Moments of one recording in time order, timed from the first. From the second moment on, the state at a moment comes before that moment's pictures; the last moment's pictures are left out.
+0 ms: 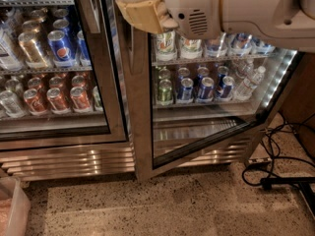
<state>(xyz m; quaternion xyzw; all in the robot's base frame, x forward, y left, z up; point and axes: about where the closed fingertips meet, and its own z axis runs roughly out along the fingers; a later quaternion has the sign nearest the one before) 0.469 0.046 1.096 -0.52 0.58 0.24 0.58</state>
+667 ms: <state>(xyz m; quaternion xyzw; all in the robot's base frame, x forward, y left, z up) 0.468 0.042 1.095 -0.52 0.58 0.23 0.58</state>
